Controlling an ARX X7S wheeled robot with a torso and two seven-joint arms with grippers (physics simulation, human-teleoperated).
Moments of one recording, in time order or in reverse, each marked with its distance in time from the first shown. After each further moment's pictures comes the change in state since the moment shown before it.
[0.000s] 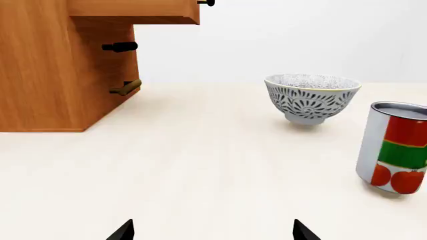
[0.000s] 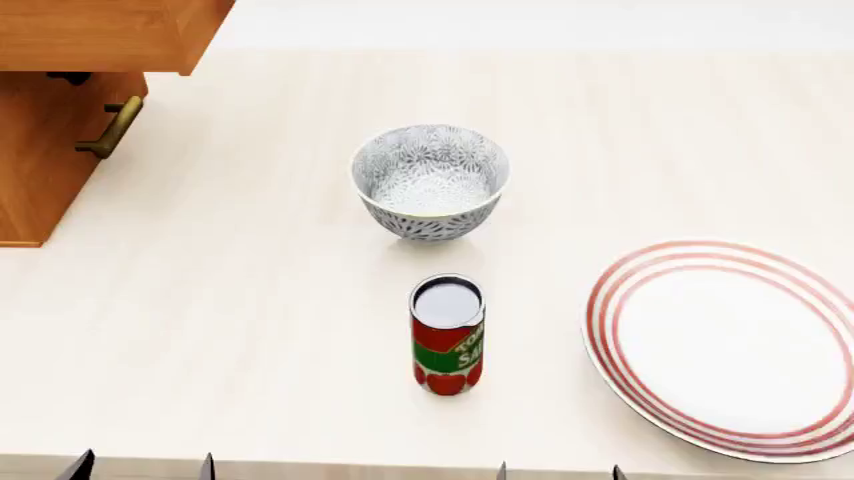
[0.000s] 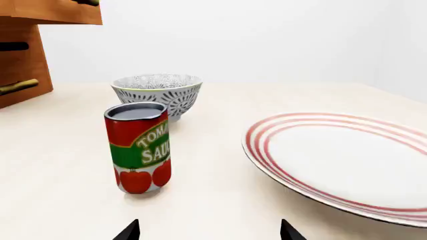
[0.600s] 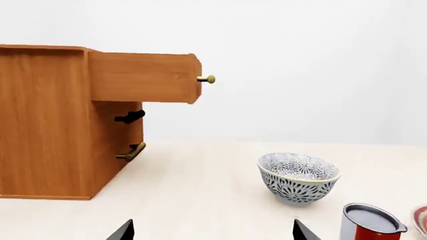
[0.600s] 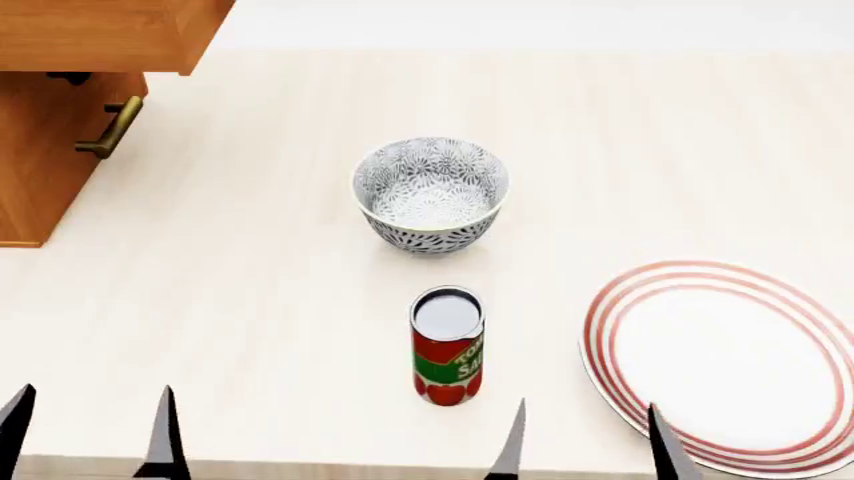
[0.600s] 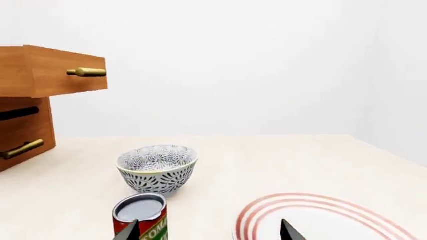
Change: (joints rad) left arm 0.046 -0.063 0.056 0.436 -0.076 -0.208 -0.088; right arm -0.031 0.071 -0.041 -0.369 0.065 0.173 0.082
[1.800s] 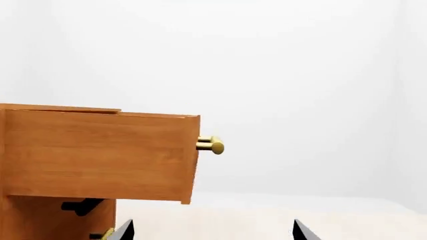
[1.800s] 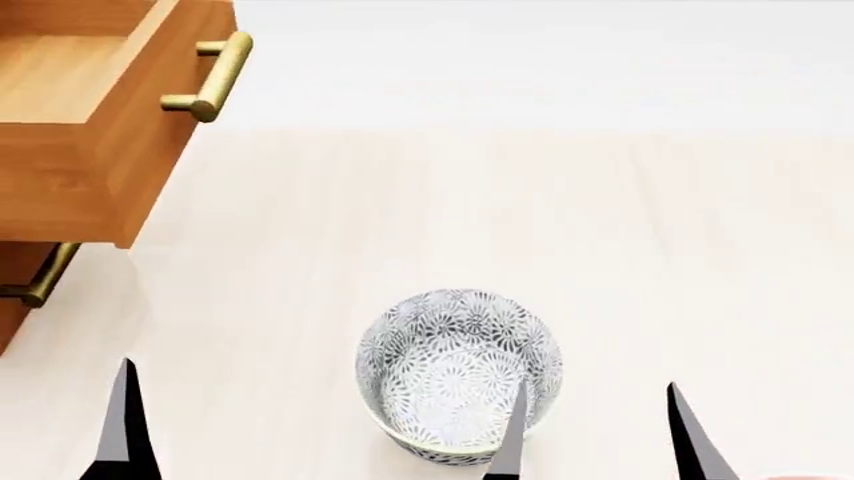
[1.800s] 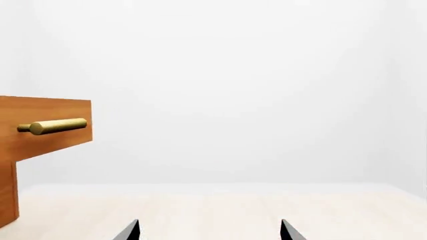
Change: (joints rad) left arm 0.056 -0.081 0.068 0.328 -0.068 -0.103 -0.111; right arm -0.065 0.086 -0.052 -0.241 0.054 0.030 0.084
